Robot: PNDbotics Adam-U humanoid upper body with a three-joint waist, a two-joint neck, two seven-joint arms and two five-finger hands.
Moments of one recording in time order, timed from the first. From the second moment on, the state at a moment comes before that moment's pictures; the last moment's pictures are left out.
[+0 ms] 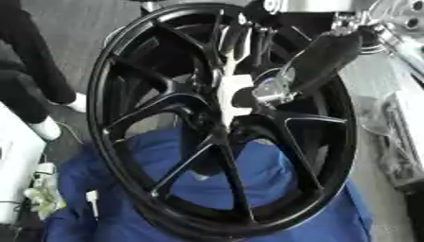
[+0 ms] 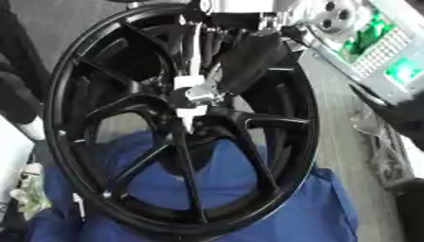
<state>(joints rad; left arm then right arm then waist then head) -0.46 0.48 -0.12 -1.63 0.23 0.05 0.41 -0.98 -0.80 0.52 -1.94 0.08 0.47 0.66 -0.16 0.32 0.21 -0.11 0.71</state>
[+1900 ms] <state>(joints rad) -0.46 0.48 -0.13 -1.63 0.23 0.05 0.41 -0.97 -0.78 0.56 -1.86 0.12 0.45 0.69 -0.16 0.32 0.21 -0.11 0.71</state>
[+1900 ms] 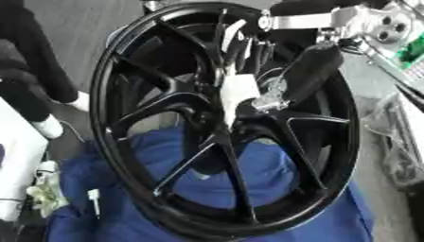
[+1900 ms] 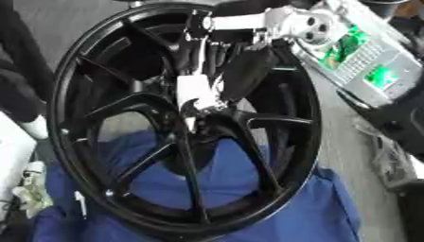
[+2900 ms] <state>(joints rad) -0.47 0.48 -0.13 -1.63 0.23 0.05 0.40 -0.97 -0.74 0.58 -1.80 0.14 0.45 0.69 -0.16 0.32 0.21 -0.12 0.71</state>
